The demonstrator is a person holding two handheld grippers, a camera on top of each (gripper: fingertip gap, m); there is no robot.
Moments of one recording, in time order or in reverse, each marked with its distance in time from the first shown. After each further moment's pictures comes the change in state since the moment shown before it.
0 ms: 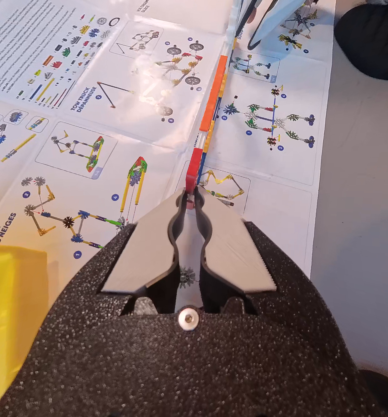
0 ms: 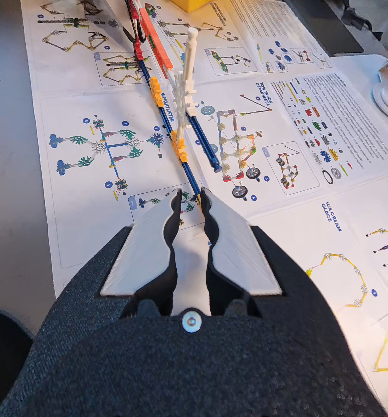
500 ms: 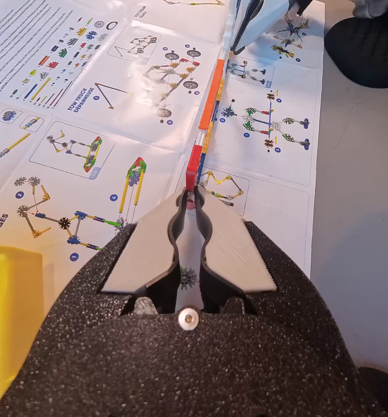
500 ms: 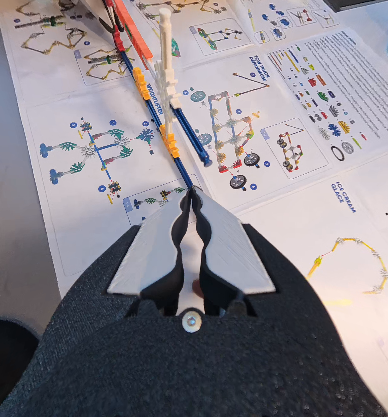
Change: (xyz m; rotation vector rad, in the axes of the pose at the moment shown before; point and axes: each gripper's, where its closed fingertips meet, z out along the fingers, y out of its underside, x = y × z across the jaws) left arm 0.000 0.000 0.000 0.028 0.037 -0.021; right arm 0.005 0.008 0.005 -0.059 -0.005 0.122
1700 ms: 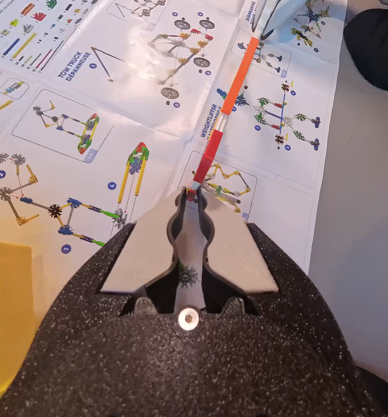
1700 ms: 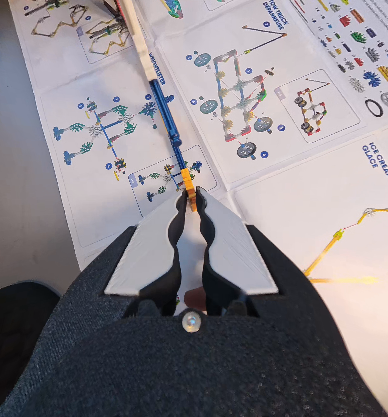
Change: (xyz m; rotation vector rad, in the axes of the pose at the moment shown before) left arm -0.006 0.010 0.007 -0.088 0.016 -0.104; right arm -0.003 0.023 -0.009 -0.085 -0.107 0.106
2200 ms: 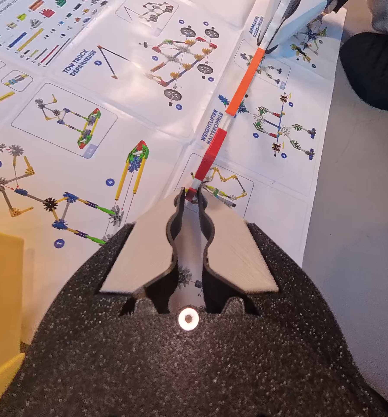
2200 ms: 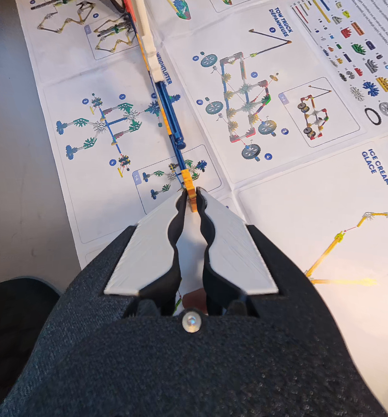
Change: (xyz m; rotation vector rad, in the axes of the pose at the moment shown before) left arm 0.003 -0.002 -0.002 0.034 0.003 -0.056; right arm -0.004 0.001 -0.001 0.015 0.009 -0.043
